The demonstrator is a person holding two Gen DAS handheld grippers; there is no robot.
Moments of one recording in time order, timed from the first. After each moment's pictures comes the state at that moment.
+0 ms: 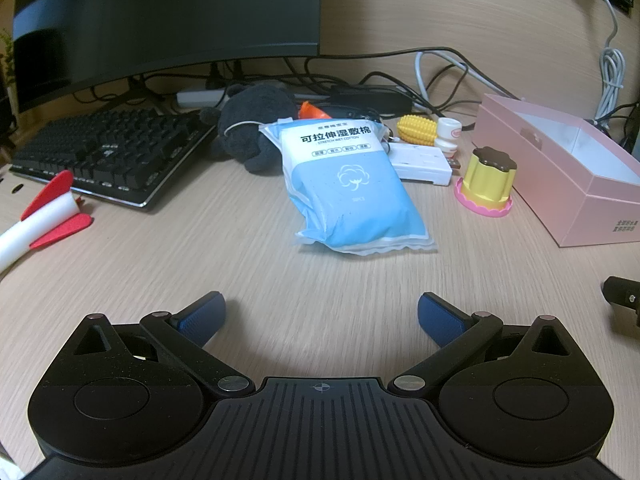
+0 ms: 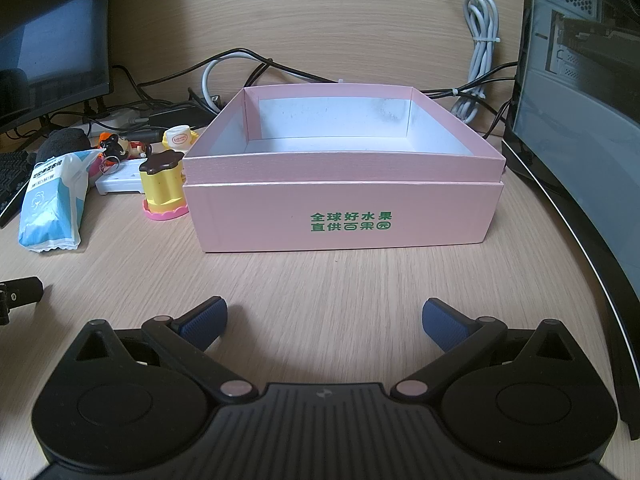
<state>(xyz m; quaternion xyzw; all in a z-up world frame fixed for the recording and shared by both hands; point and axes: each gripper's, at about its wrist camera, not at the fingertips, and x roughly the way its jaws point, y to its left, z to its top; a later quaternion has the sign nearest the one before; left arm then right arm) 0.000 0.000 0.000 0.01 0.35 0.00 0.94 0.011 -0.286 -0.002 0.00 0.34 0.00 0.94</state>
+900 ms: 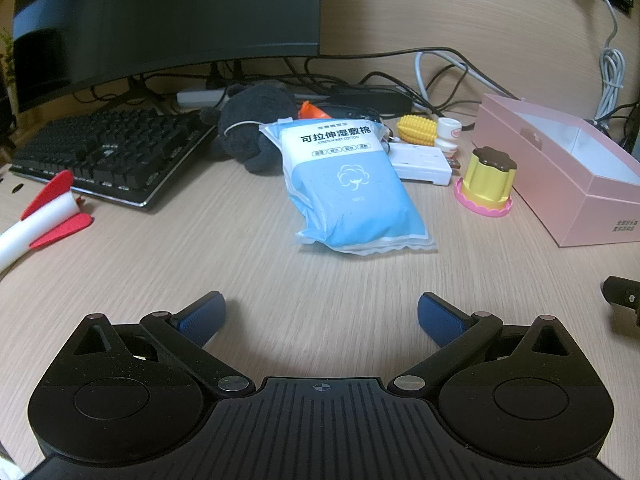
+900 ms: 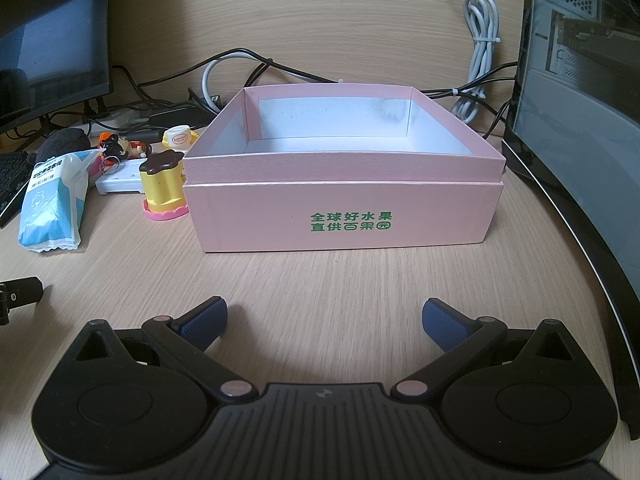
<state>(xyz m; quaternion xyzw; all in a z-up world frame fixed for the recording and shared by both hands) 0.000 0.000 0.000 0.00 0.35 0.00 0.94 0.011 -0.285 -0.003 0.00 0.34 0.00 0.94</state>
